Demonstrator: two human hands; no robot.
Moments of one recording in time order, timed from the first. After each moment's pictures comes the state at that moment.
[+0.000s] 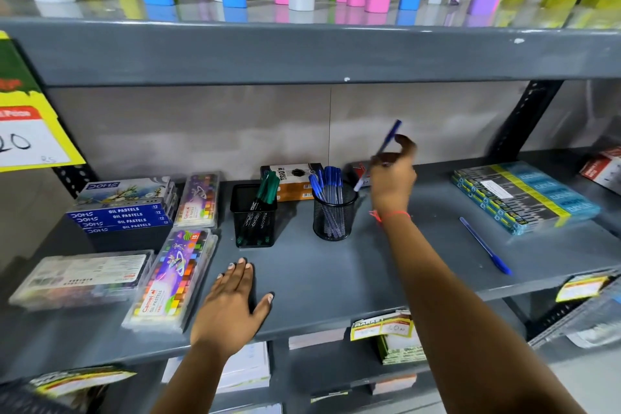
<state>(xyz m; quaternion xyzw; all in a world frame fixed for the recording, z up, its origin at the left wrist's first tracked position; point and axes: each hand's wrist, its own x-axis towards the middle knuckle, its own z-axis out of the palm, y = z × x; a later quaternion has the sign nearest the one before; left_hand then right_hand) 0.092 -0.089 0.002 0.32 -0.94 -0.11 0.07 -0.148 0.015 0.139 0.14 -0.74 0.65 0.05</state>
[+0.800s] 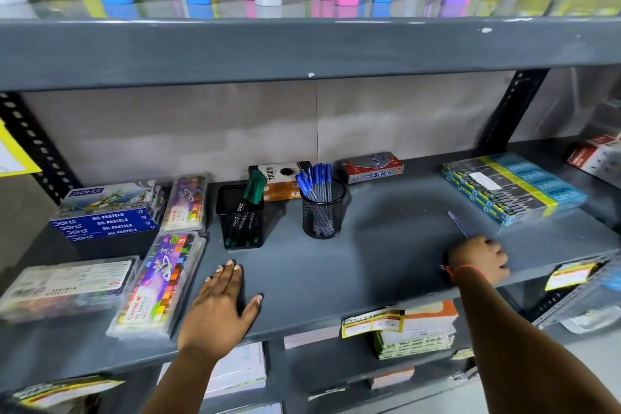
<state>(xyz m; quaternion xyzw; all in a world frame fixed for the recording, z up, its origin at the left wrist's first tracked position) 0.091 -0.087 0.004 0.32 -0.94 -0.11 0.07 -0.219 0.162 0.021 -0.14 -0.97 0.21 0.03</state>
